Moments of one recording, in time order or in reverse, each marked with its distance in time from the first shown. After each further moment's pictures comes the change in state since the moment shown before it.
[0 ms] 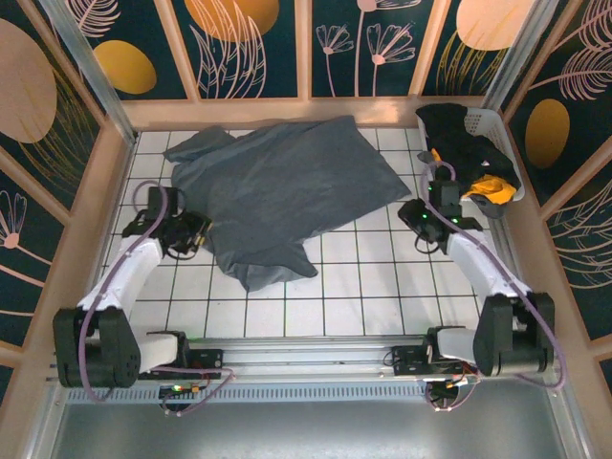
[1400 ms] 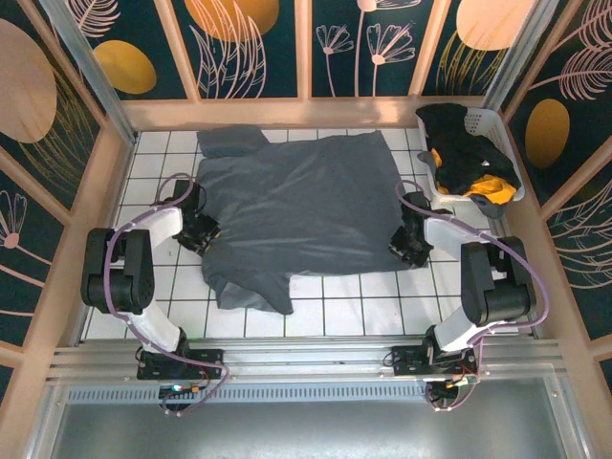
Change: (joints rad) left arm 0.020 0.439 0.150 -0.002 -0.123 0.097; right arm 0.080 0.267 0.016 -0.278 0.080 0.091
